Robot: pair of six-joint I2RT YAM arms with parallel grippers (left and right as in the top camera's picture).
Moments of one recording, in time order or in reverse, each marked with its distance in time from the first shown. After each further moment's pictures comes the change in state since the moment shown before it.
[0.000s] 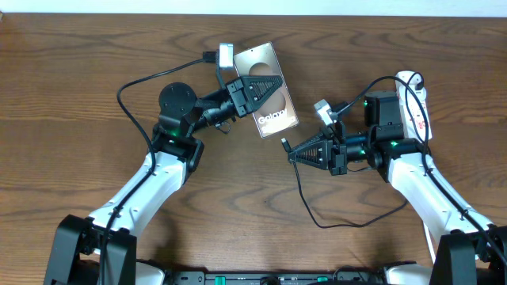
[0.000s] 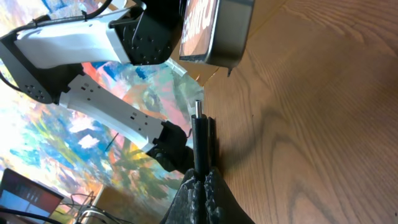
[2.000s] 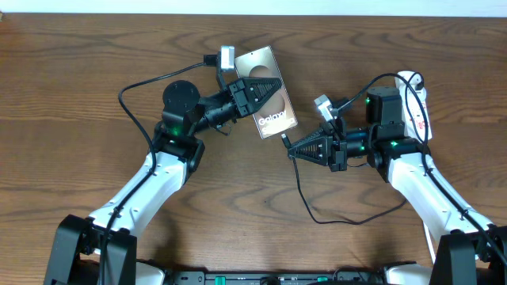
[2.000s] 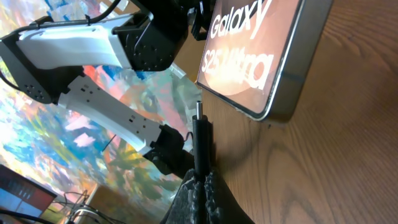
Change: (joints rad) left arm -0.003 0.000 0.000 -0.082 -0.027 0.023; right arm 0.000 0.000 0.000 0.120 -0.003 0.078
